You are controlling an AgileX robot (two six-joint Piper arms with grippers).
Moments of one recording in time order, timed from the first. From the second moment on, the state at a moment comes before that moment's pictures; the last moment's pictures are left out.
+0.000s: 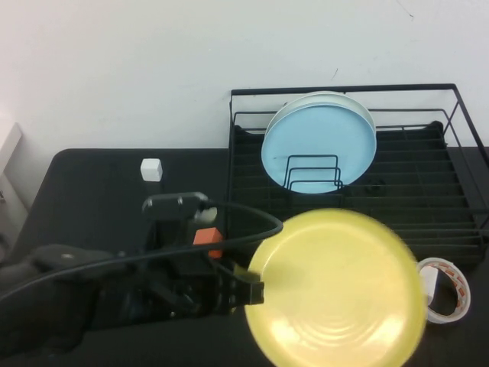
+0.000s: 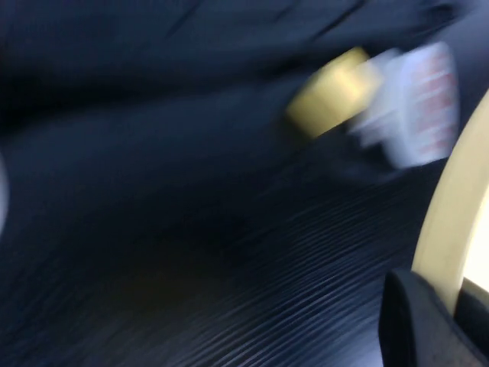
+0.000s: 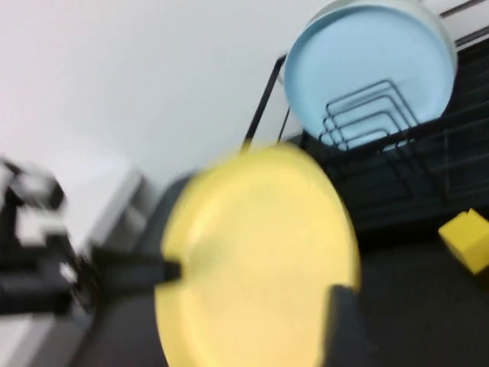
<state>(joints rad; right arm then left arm) -0.12 0.07 -0.13 1.01 0.69 -0.39 -0.52 1.48 -0.70 -1.58 0.34 1.13</state>
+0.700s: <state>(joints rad) -0.12 0.94 -0.67 1.21 1.07 -1.09 -0.52 1.27 -0.69 -1.69 0.46 1.34</state>
